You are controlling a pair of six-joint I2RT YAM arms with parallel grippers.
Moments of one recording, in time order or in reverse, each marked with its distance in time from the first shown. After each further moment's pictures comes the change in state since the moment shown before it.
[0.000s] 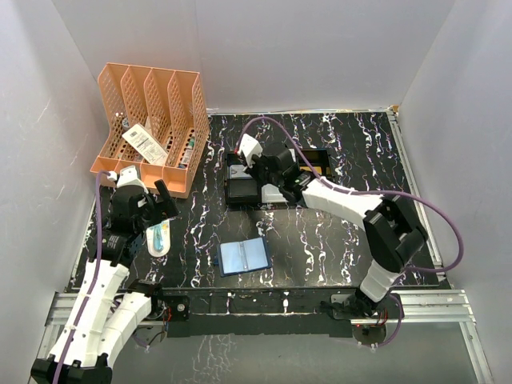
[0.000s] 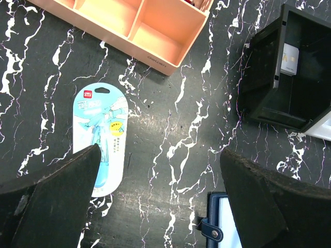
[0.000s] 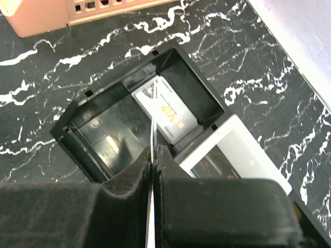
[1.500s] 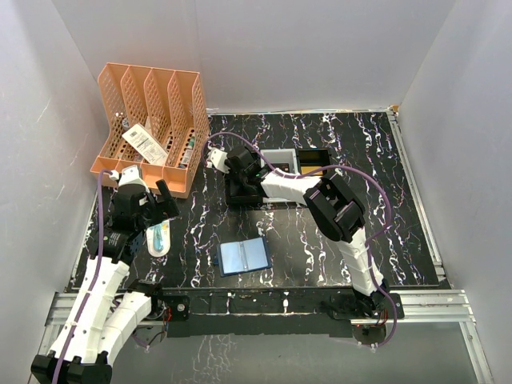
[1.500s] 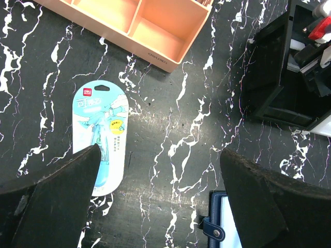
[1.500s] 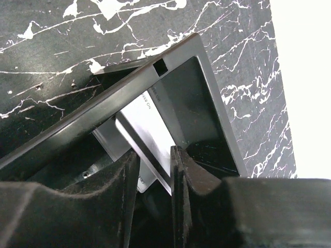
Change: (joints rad) left arm 0.000 0.021 0.000 0.000 0.004 0.005; right arm 0.044 0.522 0.420 -0.090 0.283 -0.337
